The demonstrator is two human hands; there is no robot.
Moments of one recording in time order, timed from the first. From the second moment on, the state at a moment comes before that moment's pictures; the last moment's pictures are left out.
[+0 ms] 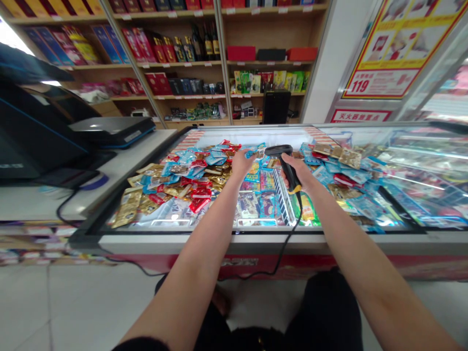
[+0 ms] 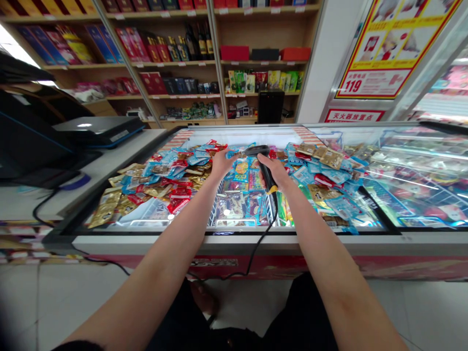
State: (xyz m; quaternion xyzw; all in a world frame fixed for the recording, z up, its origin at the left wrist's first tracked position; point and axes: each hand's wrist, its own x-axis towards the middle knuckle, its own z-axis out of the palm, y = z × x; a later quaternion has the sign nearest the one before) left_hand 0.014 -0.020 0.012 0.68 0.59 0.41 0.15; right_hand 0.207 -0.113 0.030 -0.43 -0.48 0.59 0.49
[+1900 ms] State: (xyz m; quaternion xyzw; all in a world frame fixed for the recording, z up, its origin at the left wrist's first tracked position) left_hand 0.010 -0.023 0.020 0.66 0.58 0.46 0.13; right_hand 0.211 -0.108 0.026 -0.42 -0.47 0.60 0.49
